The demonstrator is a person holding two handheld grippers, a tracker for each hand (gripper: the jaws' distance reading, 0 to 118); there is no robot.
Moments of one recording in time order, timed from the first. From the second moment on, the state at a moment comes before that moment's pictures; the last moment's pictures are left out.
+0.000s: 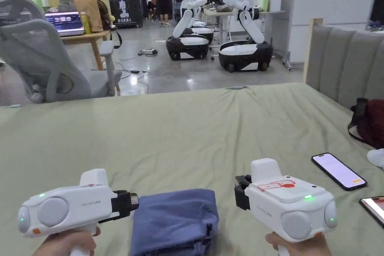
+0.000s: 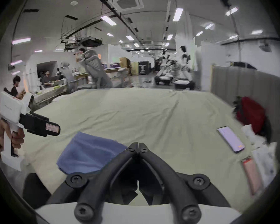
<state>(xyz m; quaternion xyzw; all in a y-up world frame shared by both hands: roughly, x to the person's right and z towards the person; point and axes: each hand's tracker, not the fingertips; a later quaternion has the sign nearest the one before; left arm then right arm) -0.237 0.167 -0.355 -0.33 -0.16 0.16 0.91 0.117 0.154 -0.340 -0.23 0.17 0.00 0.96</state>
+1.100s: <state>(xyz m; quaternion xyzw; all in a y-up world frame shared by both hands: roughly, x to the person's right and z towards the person) -0.223 0.091 -0.416 -0.42 -0.21 0.19 0.86 0.083 0.059 -0.394 -0.42 0.21 -0.23 0.85</state>
